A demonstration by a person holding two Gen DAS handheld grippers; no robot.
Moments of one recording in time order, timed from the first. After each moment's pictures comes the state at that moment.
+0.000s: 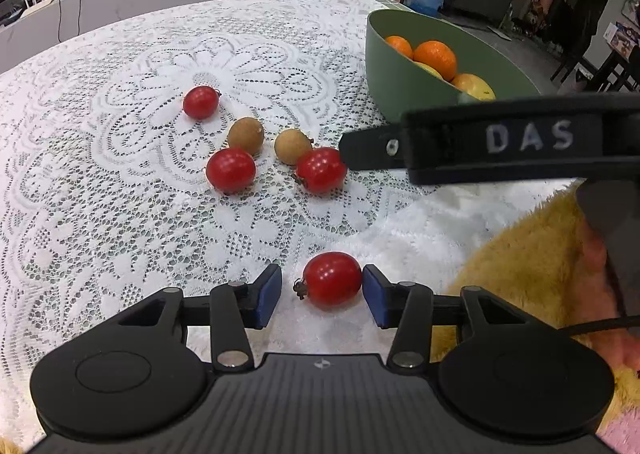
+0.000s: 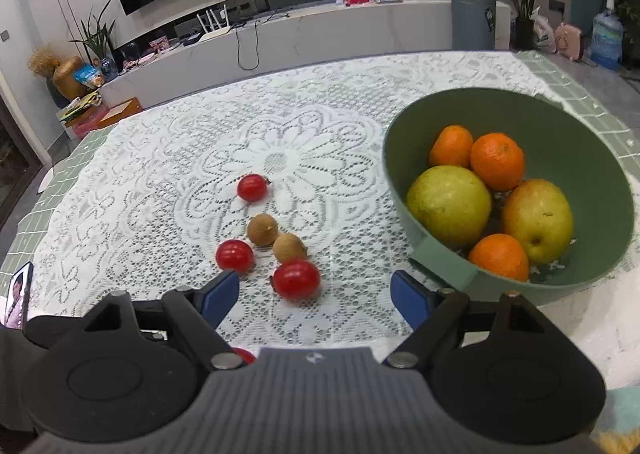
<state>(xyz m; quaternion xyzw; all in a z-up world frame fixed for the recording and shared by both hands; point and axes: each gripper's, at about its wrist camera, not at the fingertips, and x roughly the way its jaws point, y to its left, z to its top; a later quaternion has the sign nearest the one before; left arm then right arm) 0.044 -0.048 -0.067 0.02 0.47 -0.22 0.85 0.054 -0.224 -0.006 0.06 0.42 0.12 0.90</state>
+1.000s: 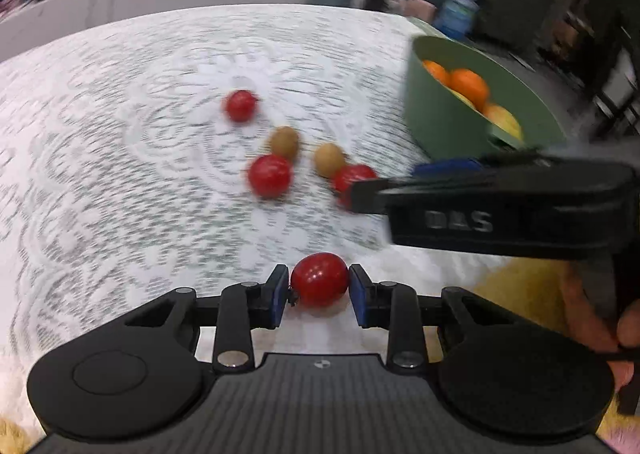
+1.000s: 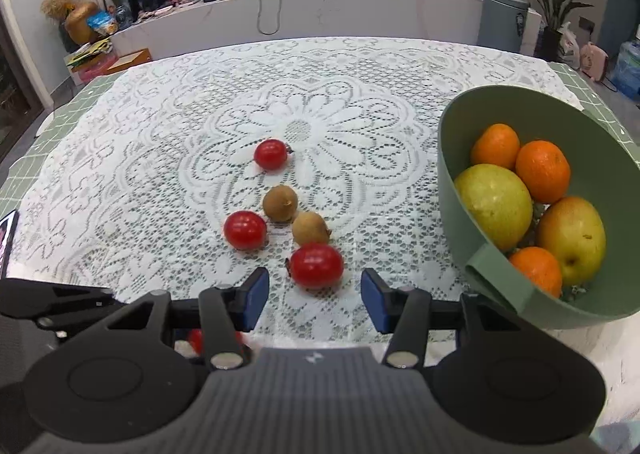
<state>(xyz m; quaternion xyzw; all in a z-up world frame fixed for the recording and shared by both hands) 0.047 -0.020 -0.062 -0.03 0.47 -0.17 0.87 0.068 -0.190 -0.021 -0.01 0.45 0.13 0.88</state>
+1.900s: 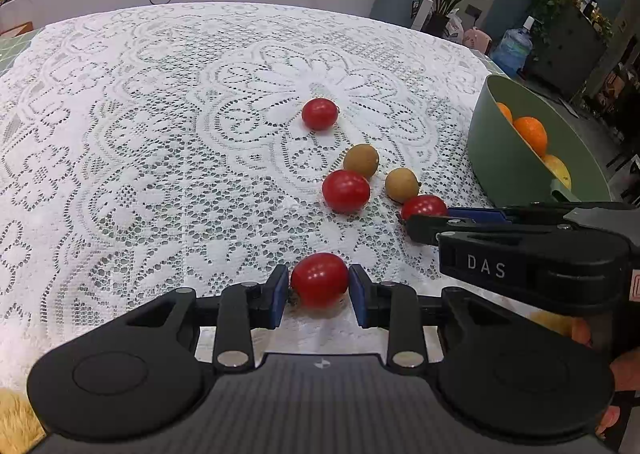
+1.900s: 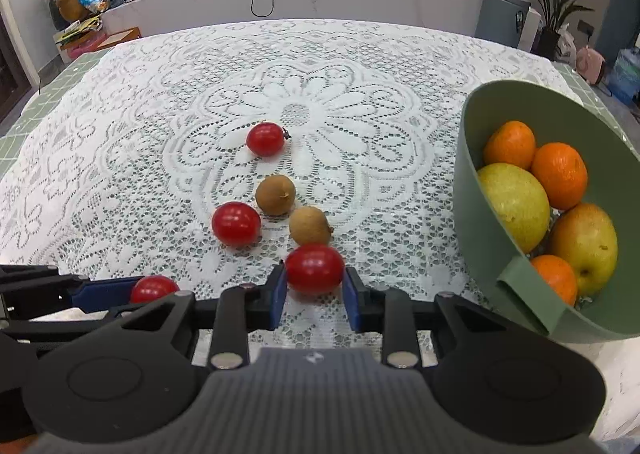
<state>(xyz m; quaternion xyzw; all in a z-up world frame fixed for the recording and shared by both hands) 0.056 0.004 -0.062 -0.08 0.47 -0.10 0.87 0.081 -0.172 -0.037 -0.05 0.47 0.12 0.88</state>
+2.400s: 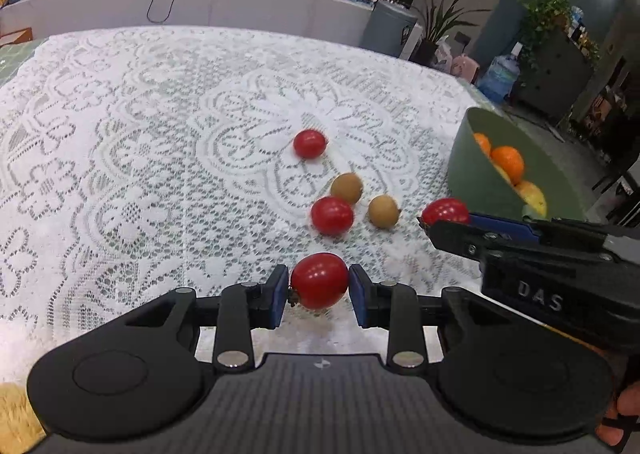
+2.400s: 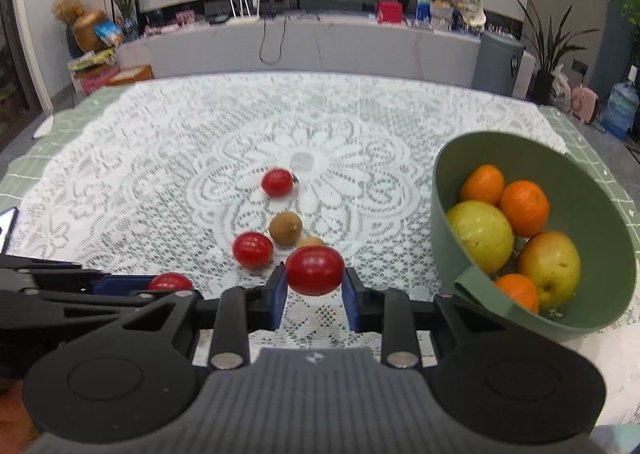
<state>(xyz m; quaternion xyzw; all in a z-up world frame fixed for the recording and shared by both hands) 0.043 0.010 -0.043 -0.10 0.43 -0.11 0.89 0.042 -0.184 -0.001 -0.04 0.39 0.13 0.91</state>
